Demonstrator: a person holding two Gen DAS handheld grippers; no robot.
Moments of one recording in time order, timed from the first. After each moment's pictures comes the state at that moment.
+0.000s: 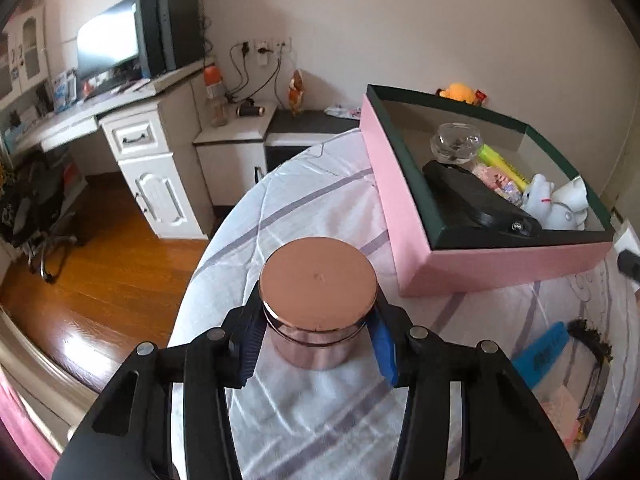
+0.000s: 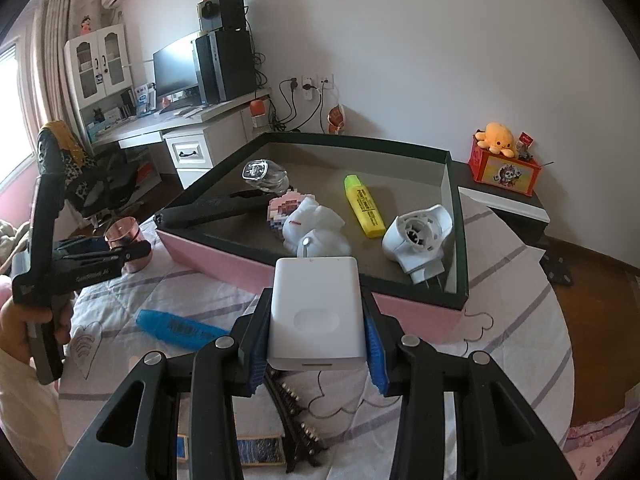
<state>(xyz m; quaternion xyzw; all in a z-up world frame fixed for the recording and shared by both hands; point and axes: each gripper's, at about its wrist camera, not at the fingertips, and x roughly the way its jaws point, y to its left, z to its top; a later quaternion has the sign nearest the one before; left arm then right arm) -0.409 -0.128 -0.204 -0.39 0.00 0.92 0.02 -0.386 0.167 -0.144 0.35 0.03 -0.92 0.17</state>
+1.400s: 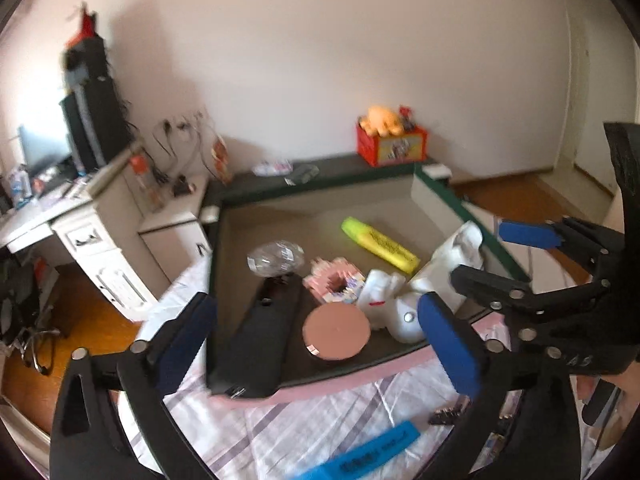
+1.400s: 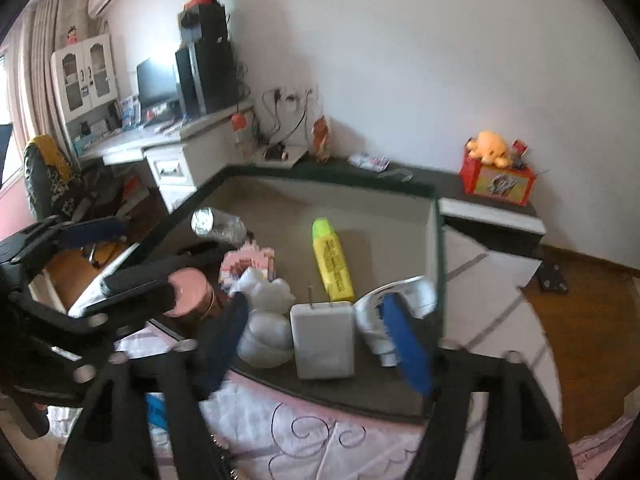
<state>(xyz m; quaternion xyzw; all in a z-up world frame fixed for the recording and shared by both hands) -0.419 0.003 -0.119 -0.31 0.08 0.94 0.10 -0.430 0.182 -0.117 0.32 0.02 -0.94 0.14</state>
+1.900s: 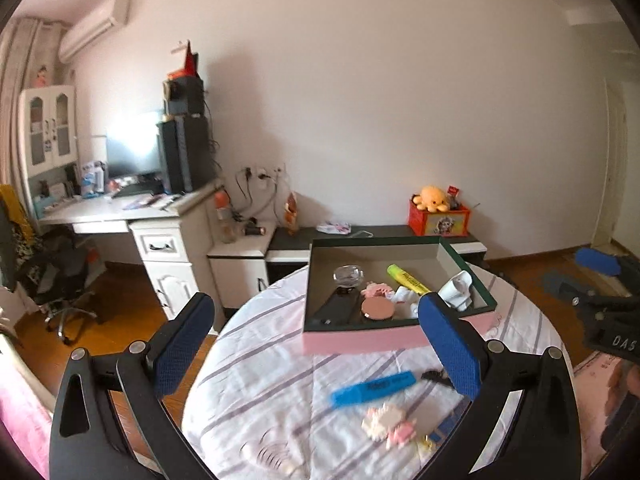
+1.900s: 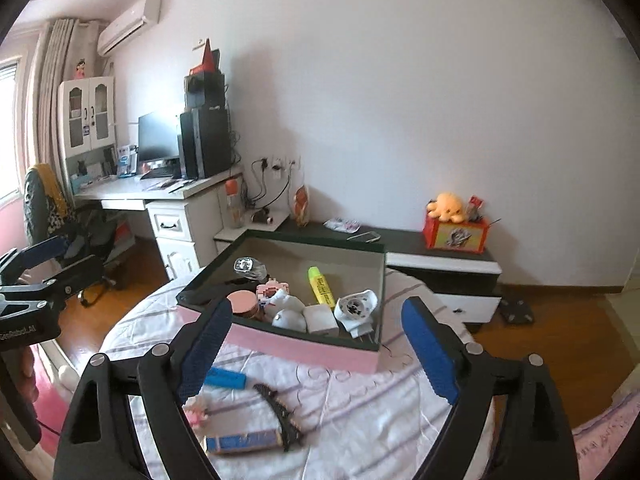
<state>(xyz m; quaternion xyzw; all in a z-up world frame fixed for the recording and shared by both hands) -0.252 -0.052 -0.059 -0.19 0.02 0.98 0.00 -0.280 0.184 -0.044 0.21 0.03 -0.97 0.08</state>
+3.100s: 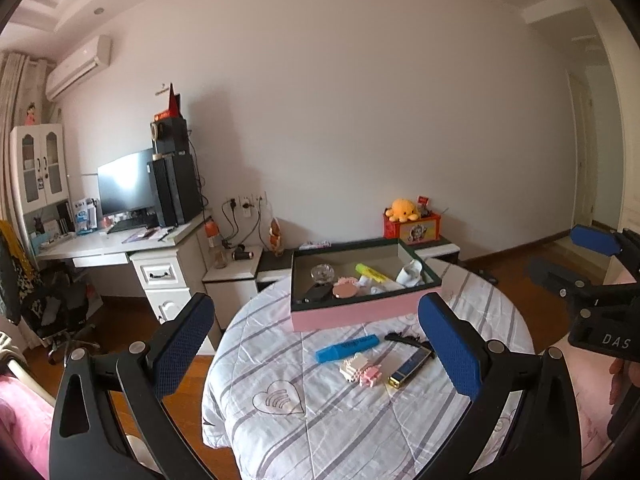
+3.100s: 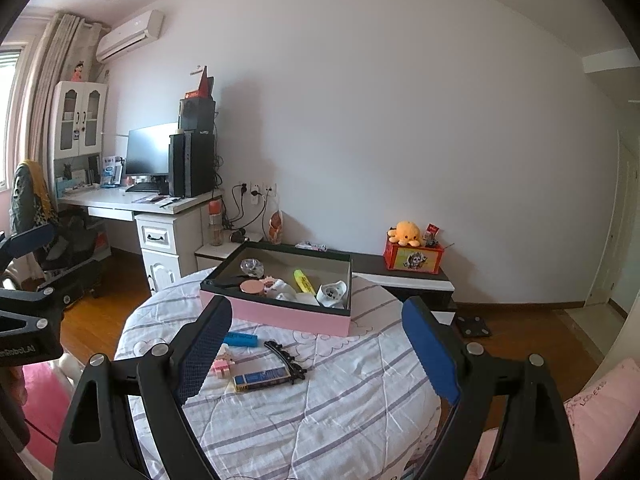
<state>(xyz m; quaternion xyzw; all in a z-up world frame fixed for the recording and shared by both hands) -0.141 -0.035 -0.038 -0.15 0.06 0.99 0.04 -0.156 0.172 -0.030 0.17 0.05 -0.98 0.03</state>
